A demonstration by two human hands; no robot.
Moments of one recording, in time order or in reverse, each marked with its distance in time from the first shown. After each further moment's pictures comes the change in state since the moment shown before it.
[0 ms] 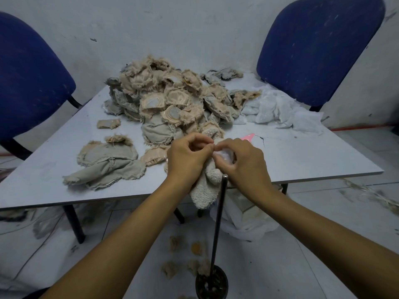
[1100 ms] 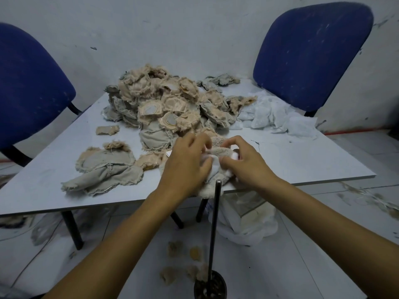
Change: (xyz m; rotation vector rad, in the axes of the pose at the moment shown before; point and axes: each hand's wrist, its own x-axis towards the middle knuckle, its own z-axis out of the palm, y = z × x) left_hand -0.007 0.017 -0.010 0.683 -0.149 0.454; right_hand 0.017 0.007 -0.018 0.361 -0.265 0.389
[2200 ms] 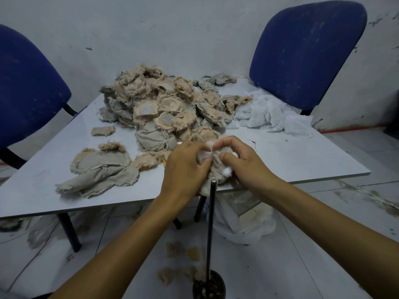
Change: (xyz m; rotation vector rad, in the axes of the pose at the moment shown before) left_hand -0.006 0.012 0.006 -0.112 0.085 -0.127; right_hand -0.016 -0.010 -0.006 0.254 -0.077 -0.052
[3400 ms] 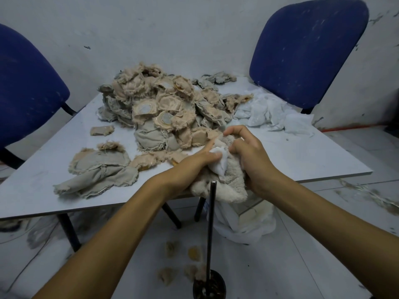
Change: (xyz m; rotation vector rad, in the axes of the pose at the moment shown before) left_hand 0.019 -0.005 -0.001 -0.886 -0.698 -0.511; right_hand 0.010 -0.002 0.000 0.341 0.104 0.056
